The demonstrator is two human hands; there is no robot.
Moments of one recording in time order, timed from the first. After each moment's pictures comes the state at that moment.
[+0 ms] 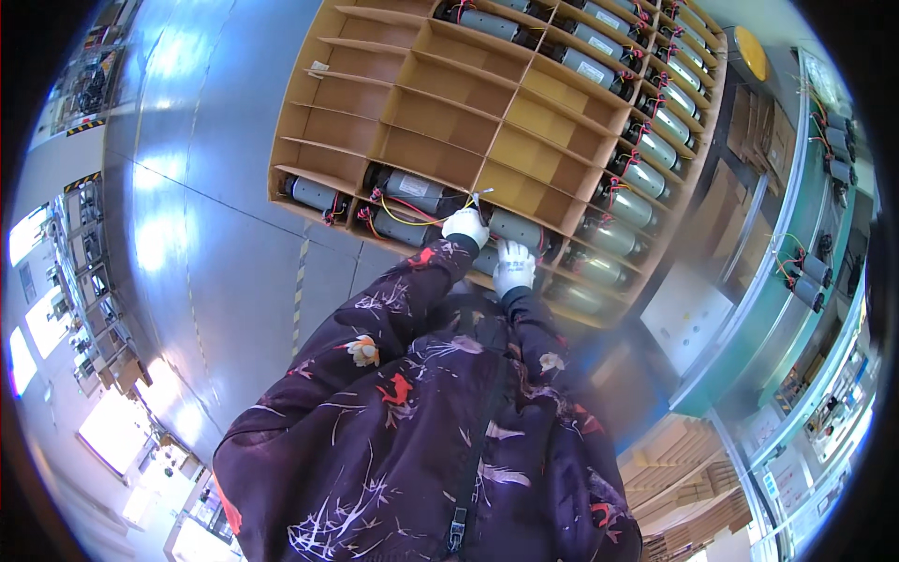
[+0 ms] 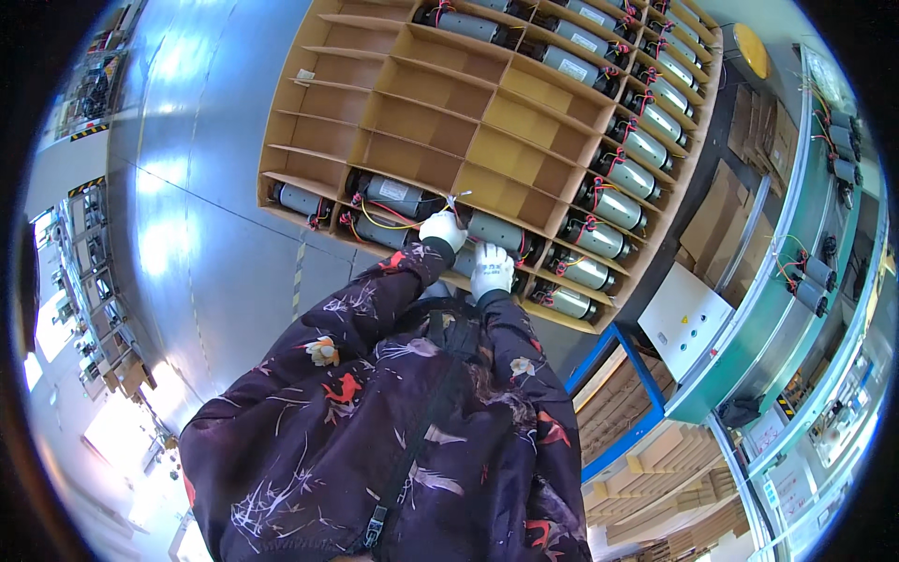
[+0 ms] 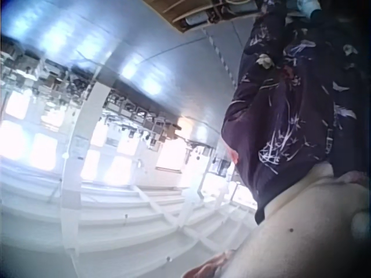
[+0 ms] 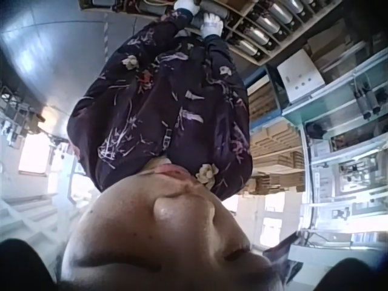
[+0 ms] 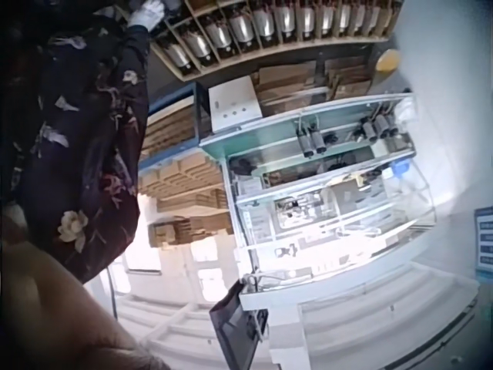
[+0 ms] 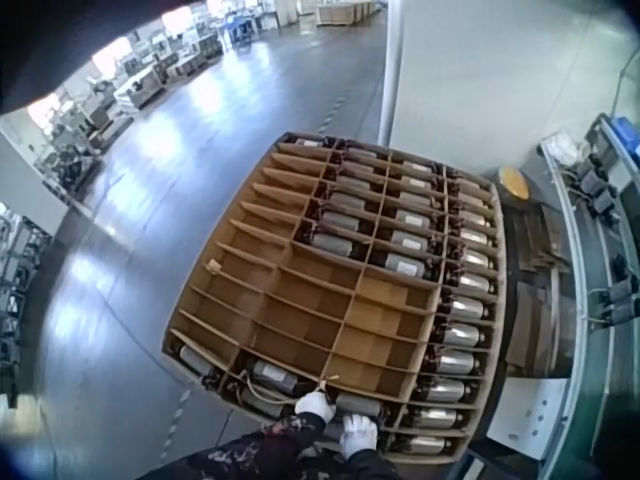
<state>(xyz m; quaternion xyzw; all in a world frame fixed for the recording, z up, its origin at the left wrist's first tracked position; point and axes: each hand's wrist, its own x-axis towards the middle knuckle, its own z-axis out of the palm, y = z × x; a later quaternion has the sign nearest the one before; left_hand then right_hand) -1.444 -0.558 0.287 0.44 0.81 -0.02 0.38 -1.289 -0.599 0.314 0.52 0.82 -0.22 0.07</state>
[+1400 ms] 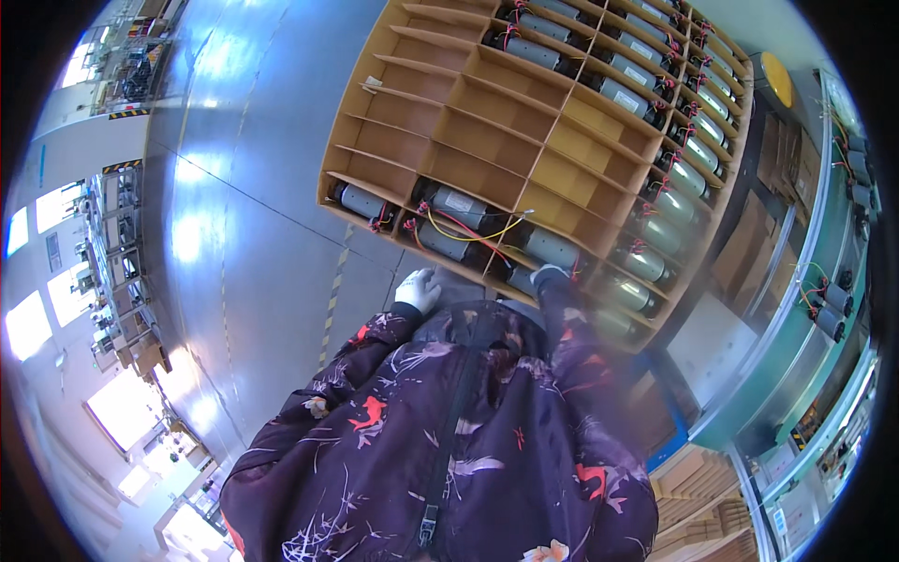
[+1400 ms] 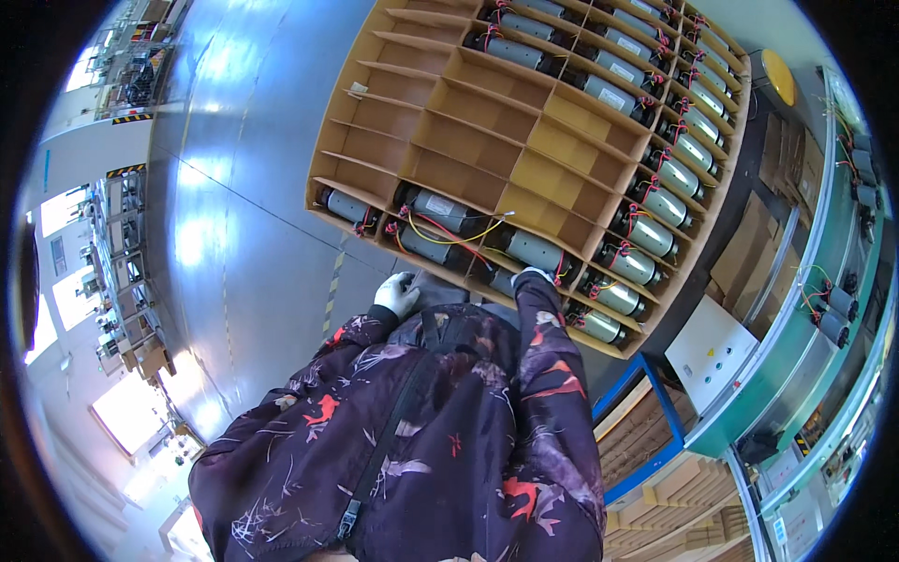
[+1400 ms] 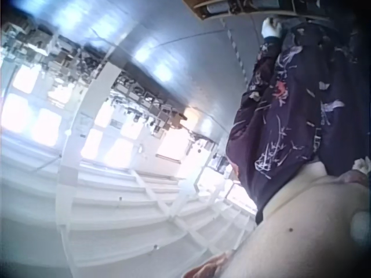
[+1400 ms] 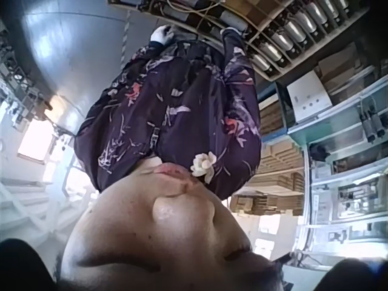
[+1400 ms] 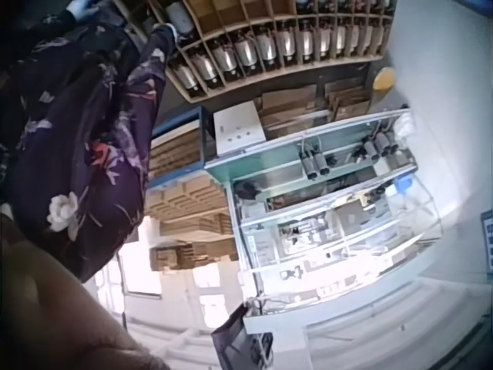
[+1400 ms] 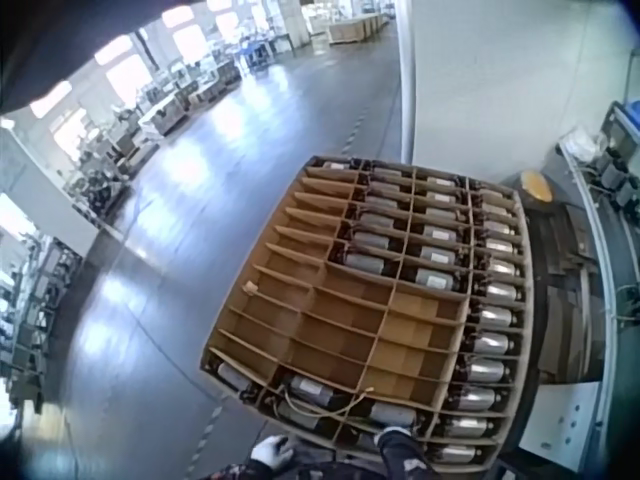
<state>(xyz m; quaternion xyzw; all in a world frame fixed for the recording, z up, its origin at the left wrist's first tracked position) -1.579 -0.737 0.363 0.43 0.81 0.09 0.39 -1.285 -0.565 0.185 0.43 0.71 -0.30 0.47</state>
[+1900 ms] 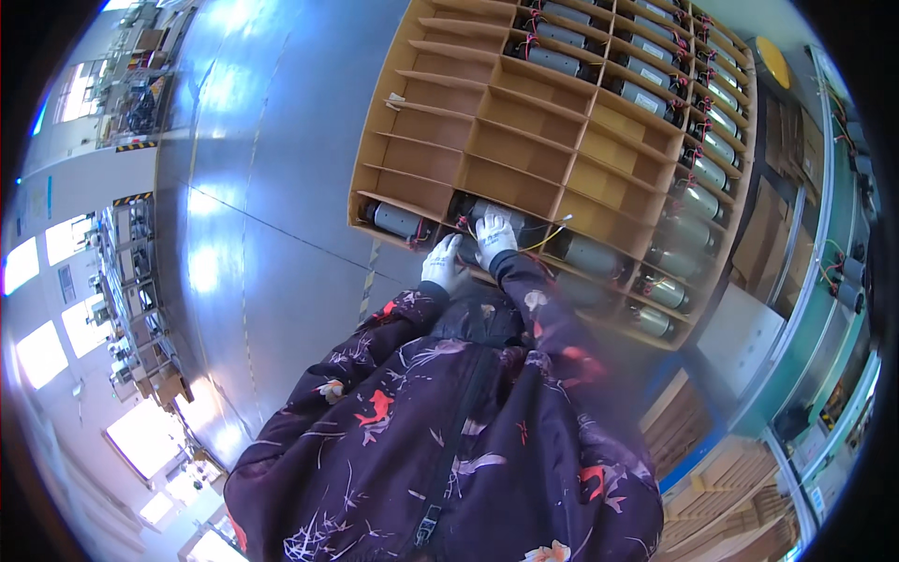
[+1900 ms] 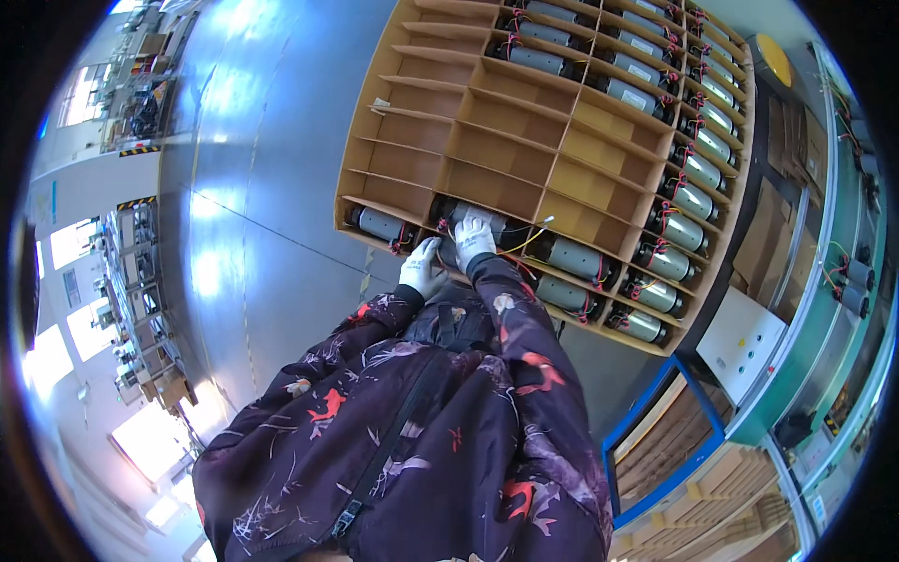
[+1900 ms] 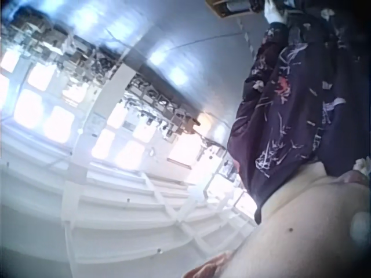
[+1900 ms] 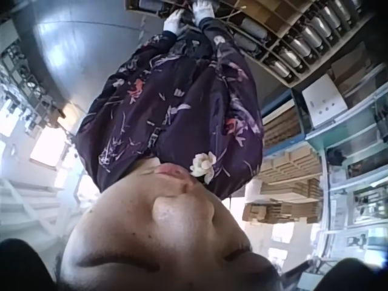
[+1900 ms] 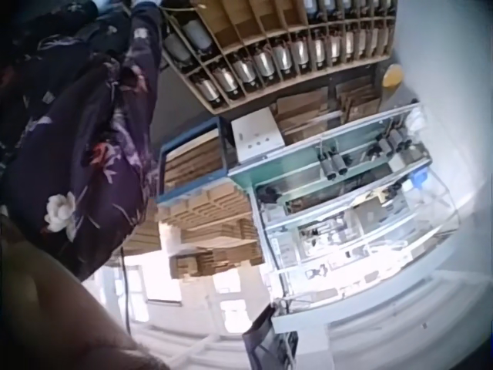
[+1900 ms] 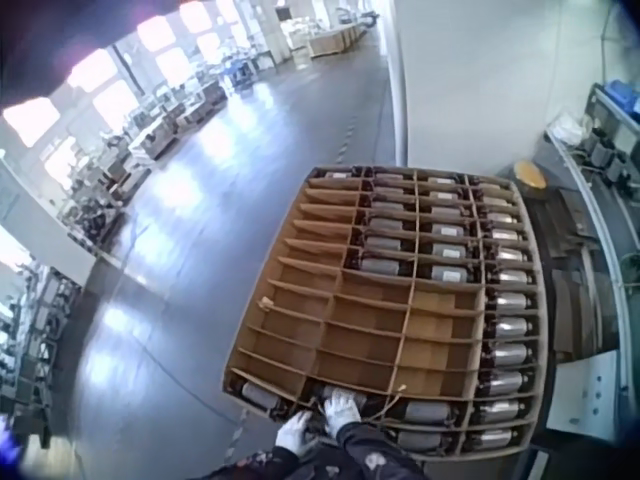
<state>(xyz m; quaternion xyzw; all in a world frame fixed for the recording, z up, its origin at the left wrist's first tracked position) -1.656 -0.683 0.352 0.60 0.75 0.14 0.26 -1.528 -0.572 0.316 0.37 0.91 -0.15 0.09</state>
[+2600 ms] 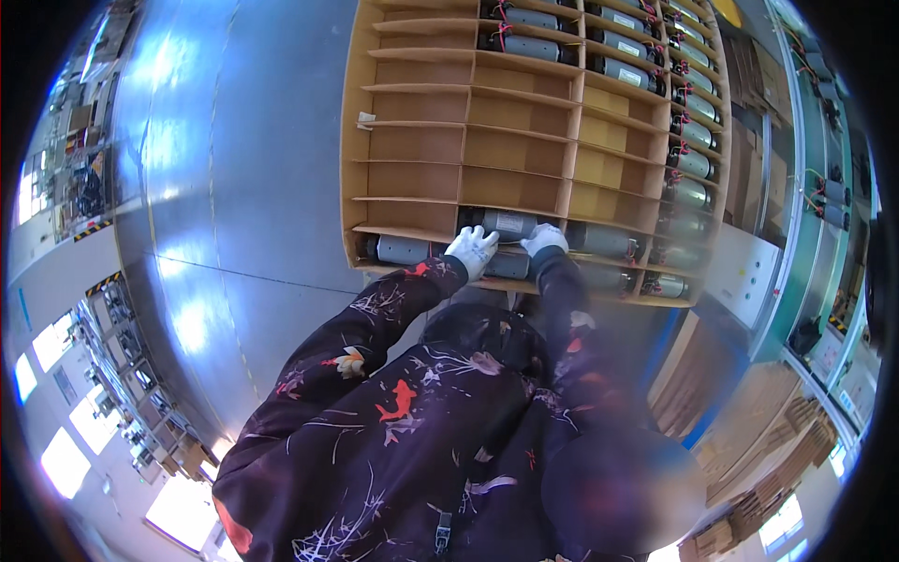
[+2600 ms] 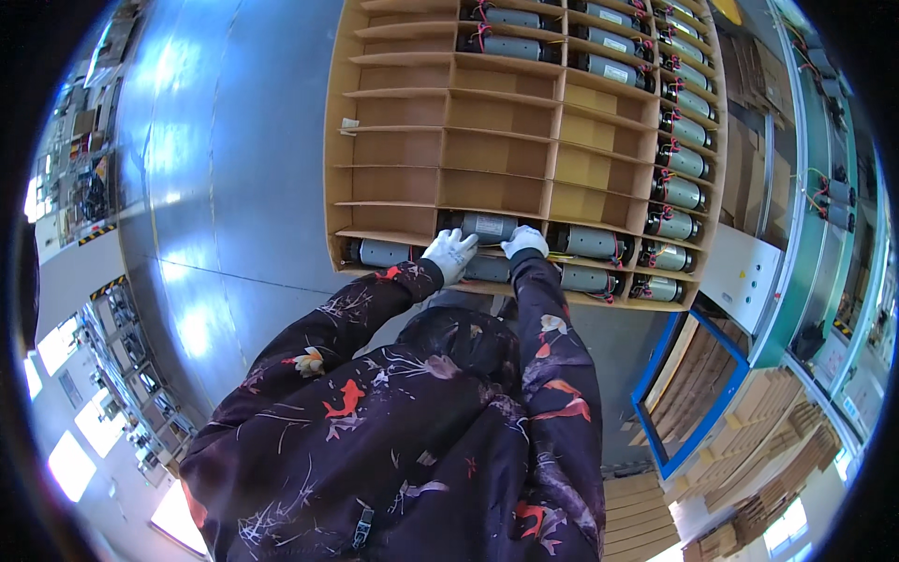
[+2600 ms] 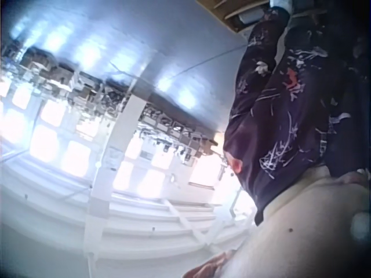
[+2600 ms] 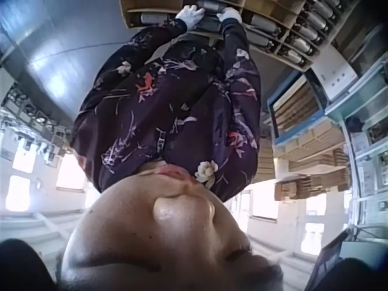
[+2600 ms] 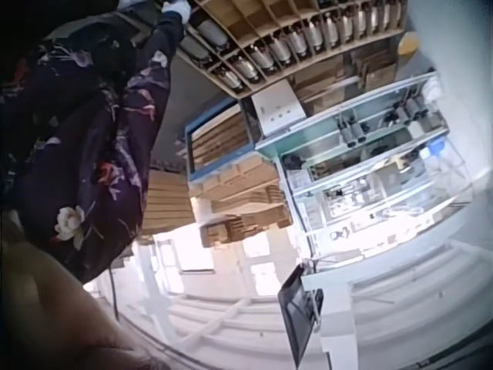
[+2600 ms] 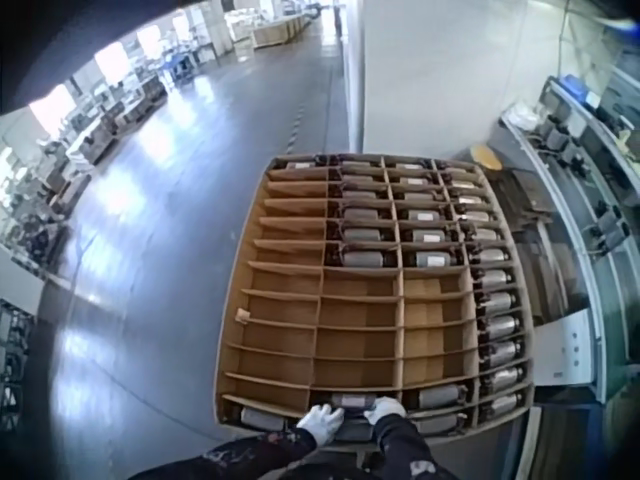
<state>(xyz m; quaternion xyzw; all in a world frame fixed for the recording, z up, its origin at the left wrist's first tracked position) -1.713 -0.584 0.328 0.90 0.39 -0.12 0.17 -1.501 -0.540 0.288 0.67 0.63 -0.36 0.17</state>
